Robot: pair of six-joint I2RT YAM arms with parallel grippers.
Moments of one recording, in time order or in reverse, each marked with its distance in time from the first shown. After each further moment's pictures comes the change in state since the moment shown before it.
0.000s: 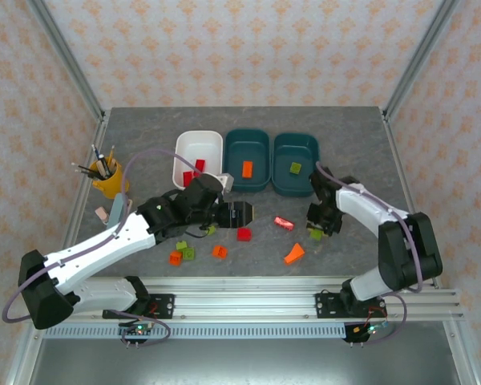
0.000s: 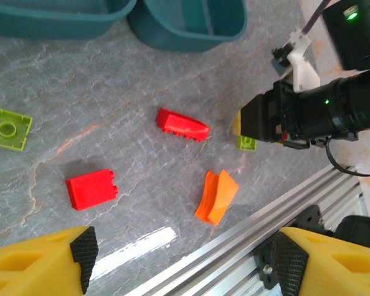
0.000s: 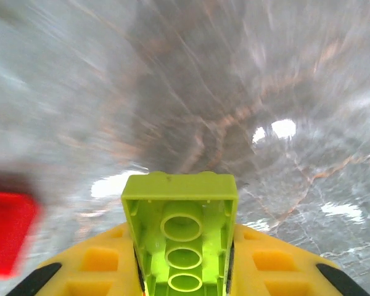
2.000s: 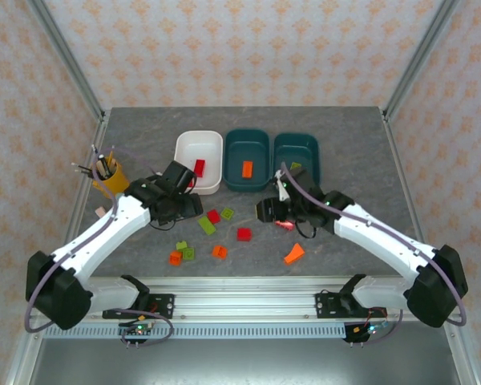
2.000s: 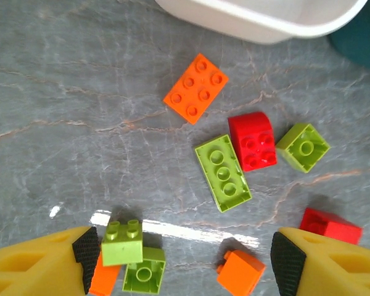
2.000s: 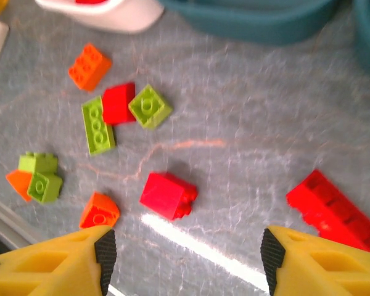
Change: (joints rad) left arm 0.364 0.086 -0.034 -0.379 -0.169 0.031; right arm 0.427 -0.256 -0.029 0.377 -0.106 -0.166
